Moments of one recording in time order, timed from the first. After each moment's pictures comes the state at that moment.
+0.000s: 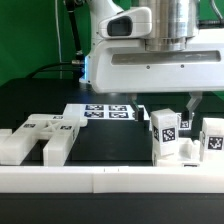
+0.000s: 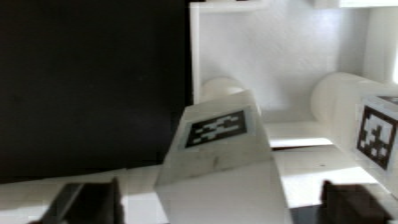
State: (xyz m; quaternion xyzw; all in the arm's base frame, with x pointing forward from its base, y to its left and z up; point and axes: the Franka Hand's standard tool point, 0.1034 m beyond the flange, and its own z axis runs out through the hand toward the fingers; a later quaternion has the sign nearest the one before) arm 0.620 0.045 0.088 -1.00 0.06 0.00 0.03
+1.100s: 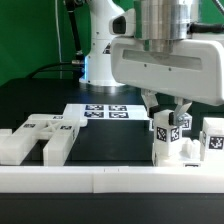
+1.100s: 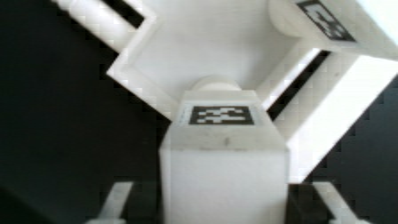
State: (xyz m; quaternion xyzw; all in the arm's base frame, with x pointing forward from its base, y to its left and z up) arm 0.619 0.049 0.087 -0.88 0.47 0.01 0.03
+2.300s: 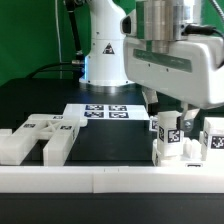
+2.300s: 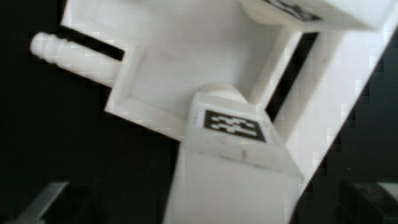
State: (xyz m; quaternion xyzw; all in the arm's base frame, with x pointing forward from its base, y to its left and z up) arm 0.618 0.058 0.086 -0.86 0.50 0.02 0.03
